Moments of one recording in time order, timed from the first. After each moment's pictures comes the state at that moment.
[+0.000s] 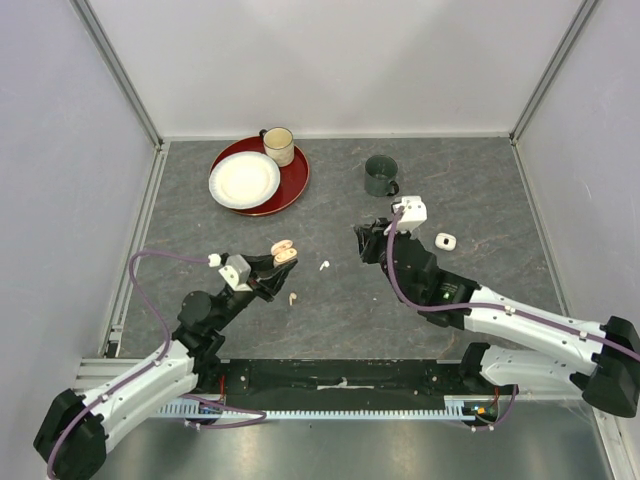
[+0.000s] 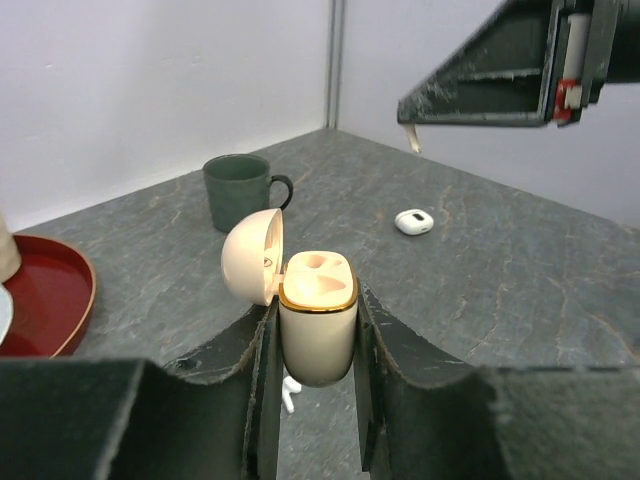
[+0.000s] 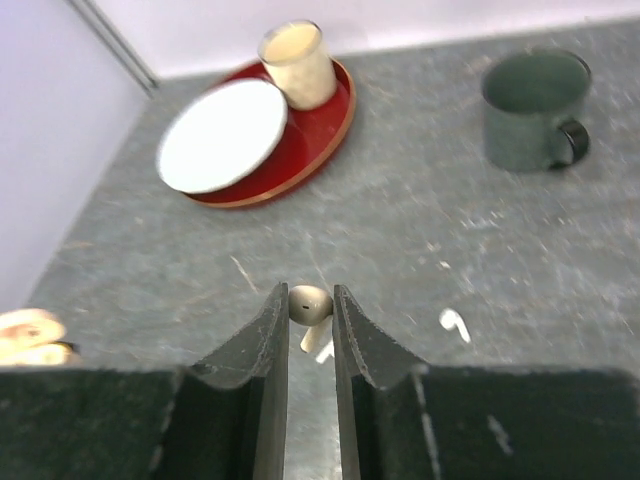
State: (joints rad) left arm -0.67 0.58 0.08 0.79 0.15 -0.08; right arm 1.02 1.07 0.76 0.09 0.70 0.49
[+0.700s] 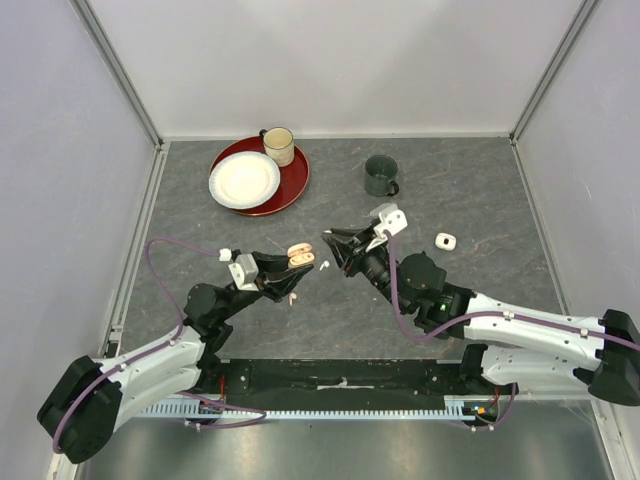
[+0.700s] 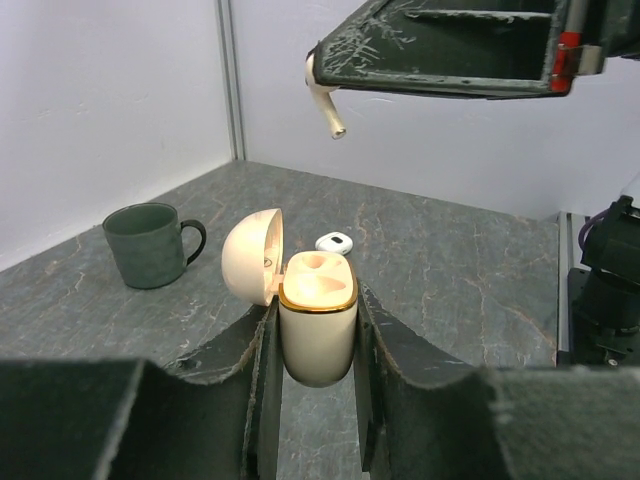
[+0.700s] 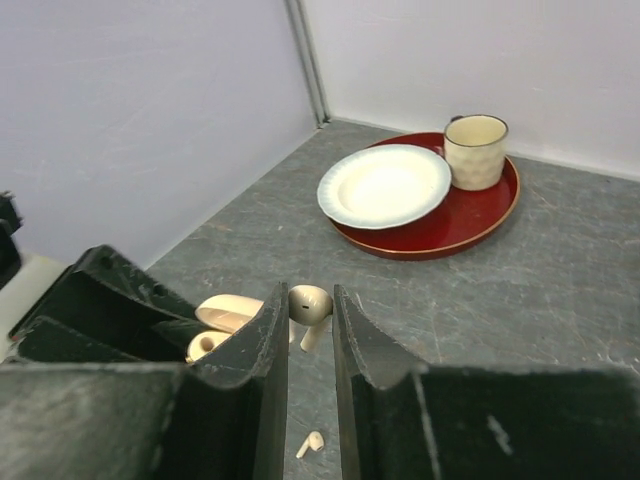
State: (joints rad) left arm -0.67 0.83 0.12 1.09 0.40 -0.13; right arm 1.16 1.05 0.76 0.41 0.48 0.20
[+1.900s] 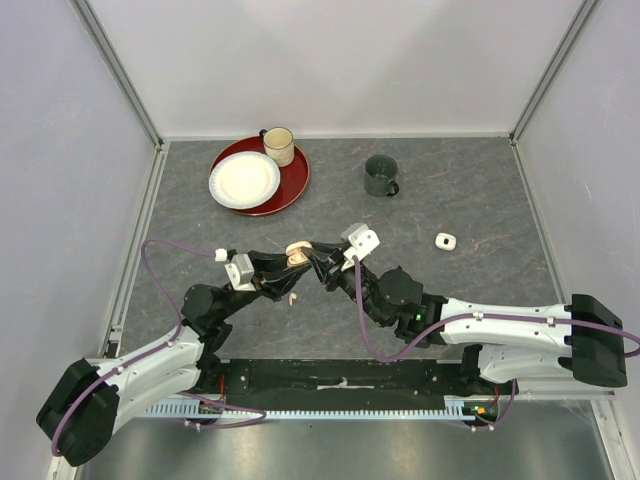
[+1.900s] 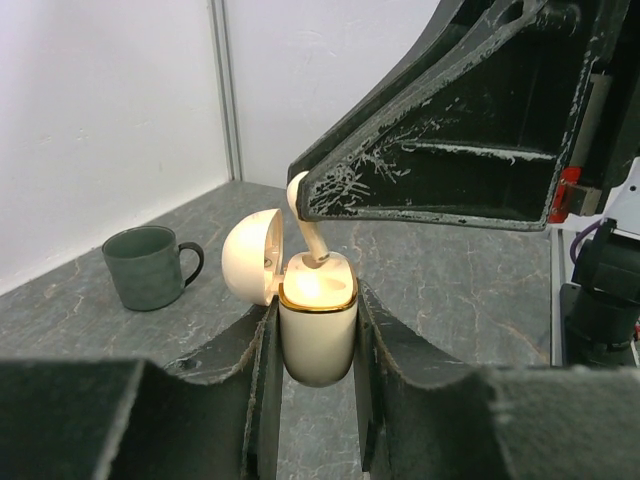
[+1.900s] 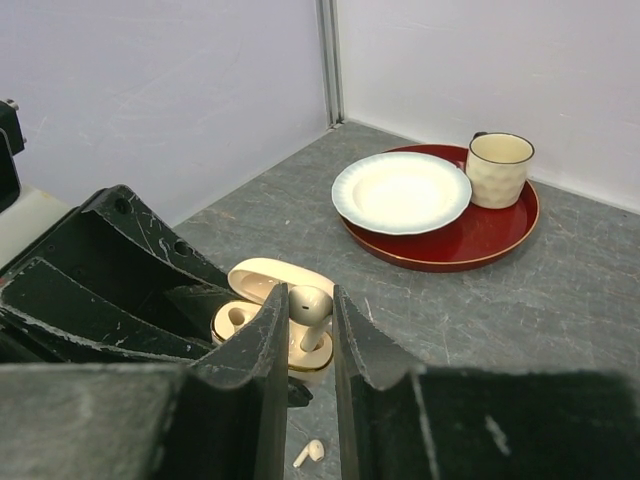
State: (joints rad) left arm -0.67 0.82 0.14 1.11 0.41 -0.14; right arm 1.29 1.19 0.74 0.62 0.52 0.03
